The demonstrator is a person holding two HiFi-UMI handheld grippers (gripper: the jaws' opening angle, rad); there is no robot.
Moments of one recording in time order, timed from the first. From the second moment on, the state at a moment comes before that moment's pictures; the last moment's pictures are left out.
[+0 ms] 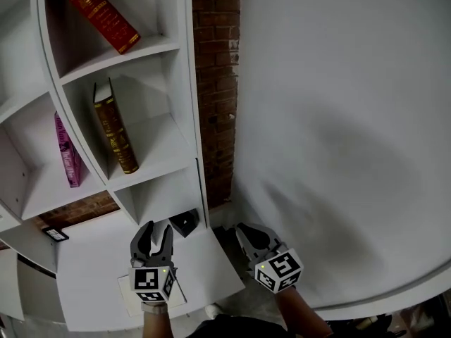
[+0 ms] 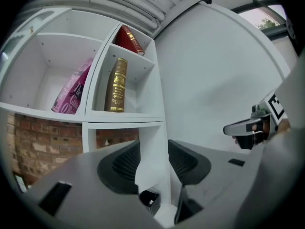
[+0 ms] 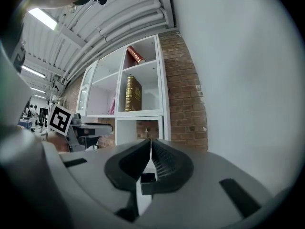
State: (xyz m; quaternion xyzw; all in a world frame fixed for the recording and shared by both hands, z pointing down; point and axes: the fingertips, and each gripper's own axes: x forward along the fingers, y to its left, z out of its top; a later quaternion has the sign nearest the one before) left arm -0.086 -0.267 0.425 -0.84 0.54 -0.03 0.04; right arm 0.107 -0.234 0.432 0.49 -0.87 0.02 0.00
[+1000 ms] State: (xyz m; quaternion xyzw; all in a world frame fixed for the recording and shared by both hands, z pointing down) left arm -0.146 -0.372 0.316 -0.73 0.67 0.00 0.12; right arm 0.051 -0.334 0.411 0.42 -0.91 0.01 0.00
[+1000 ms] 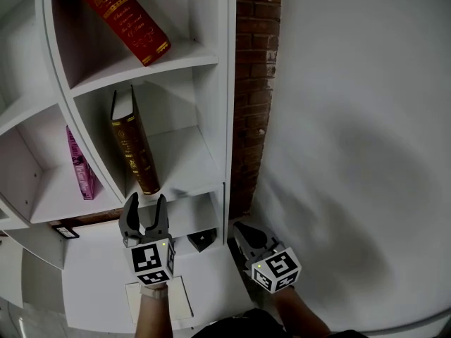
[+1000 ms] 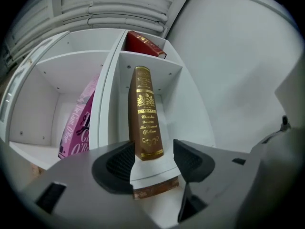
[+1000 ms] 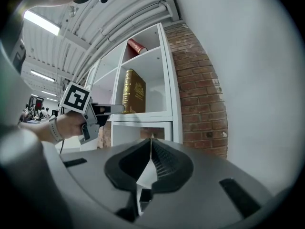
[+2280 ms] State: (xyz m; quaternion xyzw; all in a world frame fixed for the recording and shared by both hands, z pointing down) left arm -0.160 -0.432 0.299 -0.64 0.76 -0.05 0.11; right arm 0.059 -0.381 0.405 0.34 -0.94 -0.01 0.01
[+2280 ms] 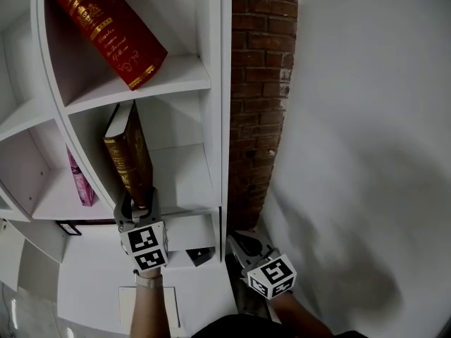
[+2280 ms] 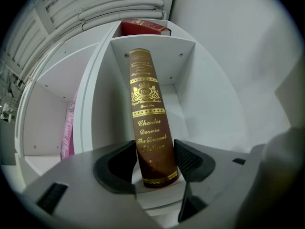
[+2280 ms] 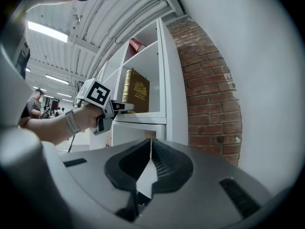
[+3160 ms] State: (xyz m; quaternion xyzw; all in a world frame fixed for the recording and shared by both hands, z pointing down) left arm -0.157 -0.398 0.299 -0.67 0.73 -0.04 0.10; right arm 0.051 -0.362 0.405 0.33 -0.95 0.00 0.01
